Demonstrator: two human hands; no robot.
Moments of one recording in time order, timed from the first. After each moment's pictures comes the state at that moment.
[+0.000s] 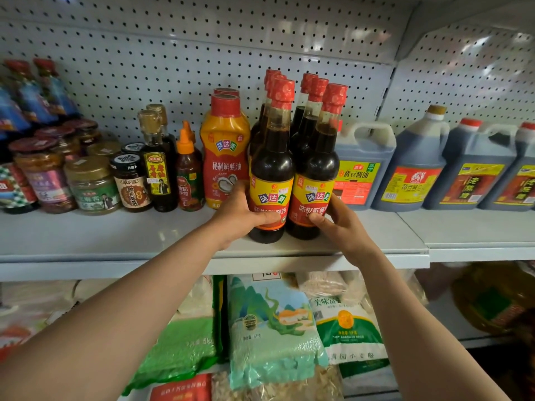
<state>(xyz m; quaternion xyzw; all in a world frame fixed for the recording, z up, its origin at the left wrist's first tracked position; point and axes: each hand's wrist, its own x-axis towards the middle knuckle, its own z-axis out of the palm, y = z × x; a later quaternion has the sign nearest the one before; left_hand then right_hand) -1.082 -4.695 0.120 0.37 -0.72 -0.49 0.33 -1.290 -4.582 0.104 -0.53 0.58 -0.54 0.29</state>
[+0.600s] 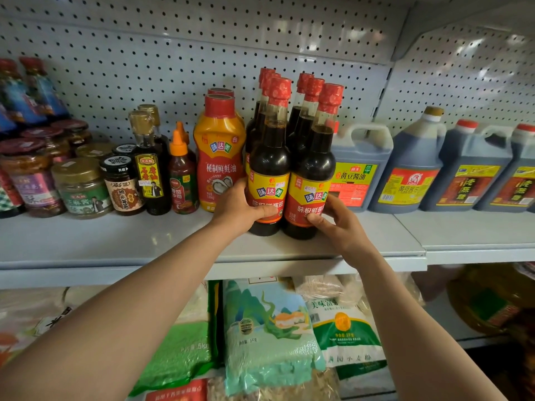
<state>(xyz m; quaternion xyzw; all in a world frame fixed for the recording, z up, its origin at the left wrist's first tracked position) -1.100 -4.708 0.119 0.42 -0.73 -0.40 0.36 -1.301 -4.590 0.099 -0.53 0.61 -0.53 0.24</state>
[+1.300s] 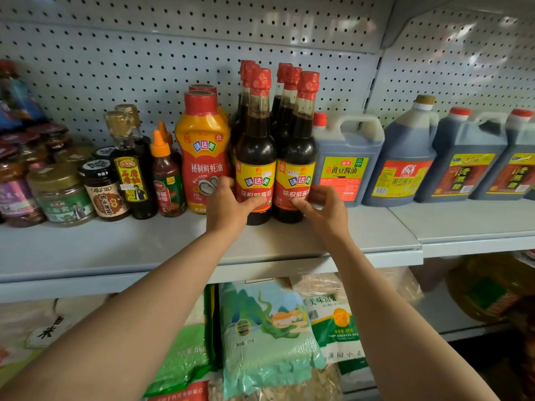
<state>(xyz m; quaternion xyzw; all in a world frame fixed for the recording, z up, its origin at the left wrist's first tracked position) -1.122 -4.718 0.099 0.46 -0.69 -0.33 0.44 -1.307 -4.630 0.083 -0.44 0.68 -0.58 0.12</state>
